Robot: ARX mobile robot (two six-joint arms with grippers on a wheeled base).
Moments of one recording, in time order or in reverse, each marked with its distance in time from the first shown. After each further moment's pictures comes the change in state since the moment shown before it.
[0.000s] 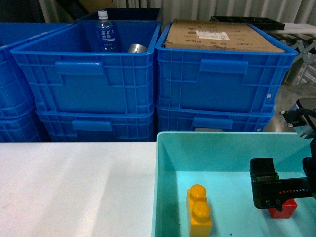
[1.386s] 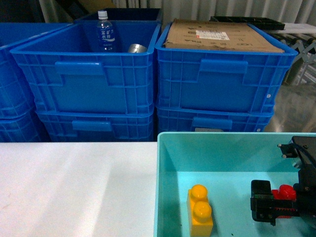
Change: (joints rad) left arm 0.000 0.000 0.000 0.000 0.000 0.000; right arm -0.072 0.314 0.060 0.149 0.032 0.077
